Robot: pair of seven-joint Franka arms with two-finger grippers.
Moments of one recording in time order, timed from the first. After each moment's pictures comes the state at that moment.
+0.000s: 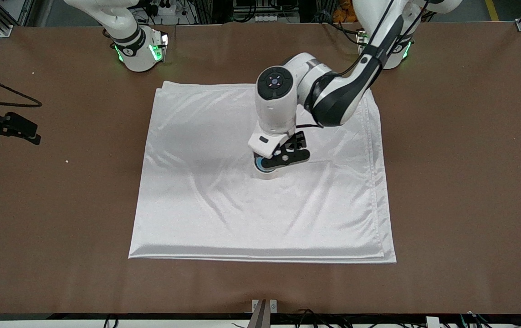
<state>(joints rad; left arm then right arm) -0.59 0.53 -0.18 -1.40 0.18 1.92 -1.01 0.00 0.14 0.00 -1.38 -0.02 1.53 0.00</state>
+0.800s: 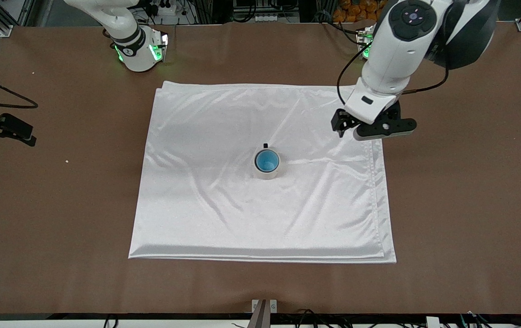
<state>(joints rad) -0.31 0.03 -0.19 -1.80 0.08 1.88 -0.62 0.00 0.14 -0.01 -1.38 -0.03 1.54 0.00</state>
